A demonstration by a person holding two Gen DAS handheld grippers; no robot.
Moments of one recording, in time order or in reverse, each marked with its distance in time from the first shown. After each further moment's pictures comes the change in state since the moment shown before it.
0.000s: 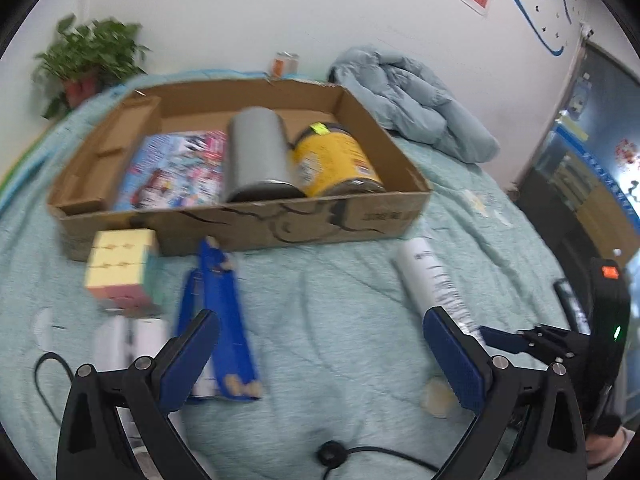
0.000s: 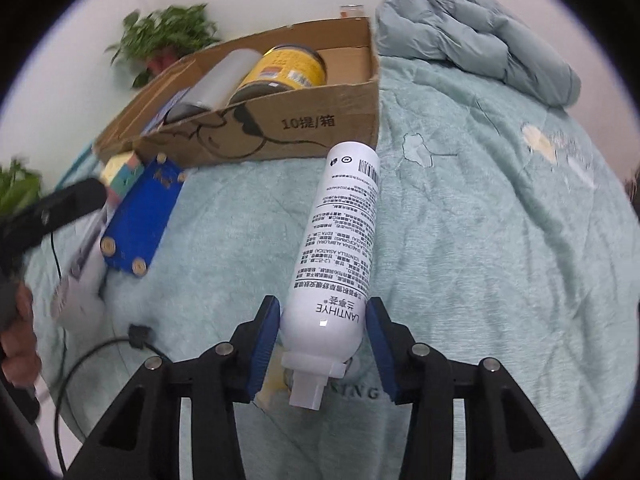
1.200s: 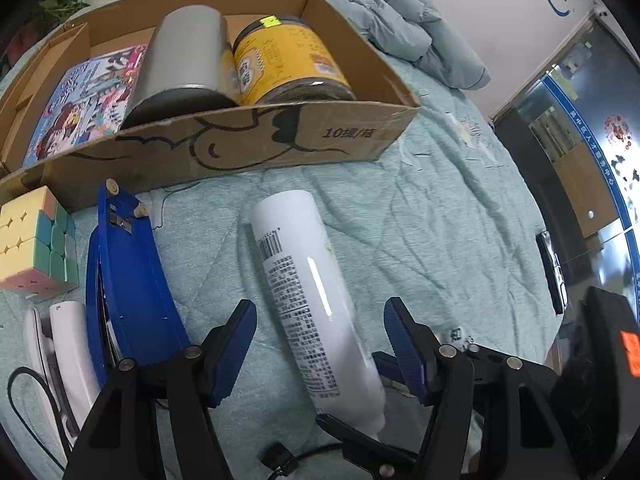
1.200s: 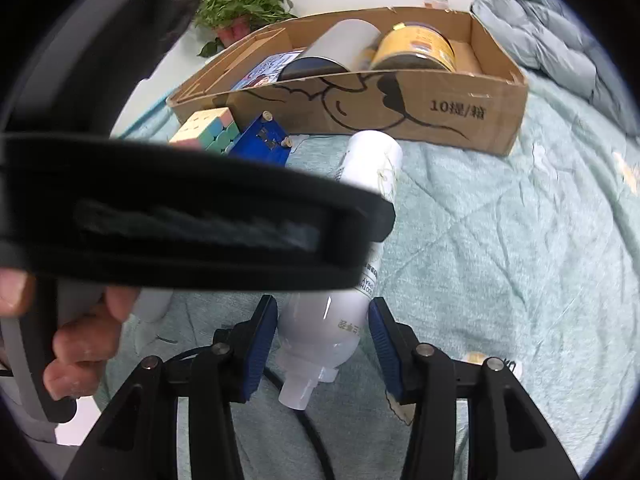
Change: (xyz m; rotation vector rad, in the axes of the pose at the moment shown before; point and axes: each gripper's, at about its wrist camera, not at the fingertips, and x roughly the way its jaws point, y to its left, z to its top) left arm 0.072 -0.015 0.006 0.012 0.311 -0.098; right arm 0.017 0.069 -0.003 -0.075 0.044 0.219
